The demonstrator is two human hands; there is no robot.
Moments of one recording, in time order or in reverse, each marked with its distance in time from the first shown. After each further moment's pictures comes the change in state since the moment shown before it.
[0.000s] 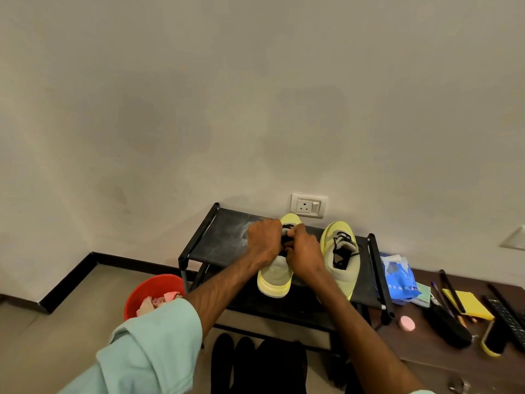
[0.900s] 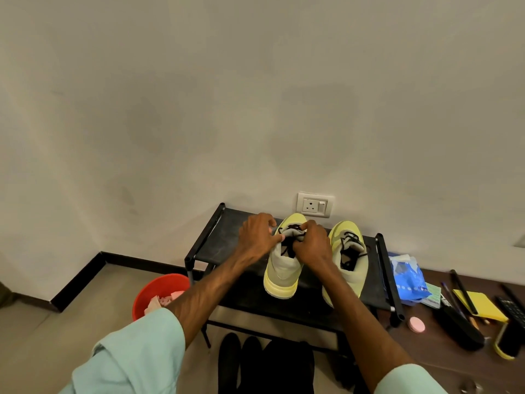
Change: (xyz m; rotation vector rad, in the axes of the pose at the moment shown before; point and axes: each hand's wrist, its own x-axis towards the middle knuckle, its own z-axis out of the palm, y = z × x) left_hand 0.004 -0.044 -0.001 -0.452 0.017 -0.039; right_hand 0.026 0.007 0.002 0.008 0.072 0.142
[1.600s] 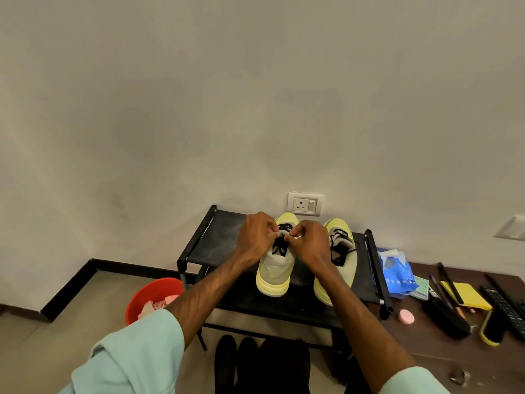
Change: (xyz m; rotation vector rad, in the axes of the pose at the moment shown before) left_hand -0.001 0.014 0.012 -0.035 0.037 0.092; right_hand -0.008 0.010 -0.014 0.182 0.109 -0.055
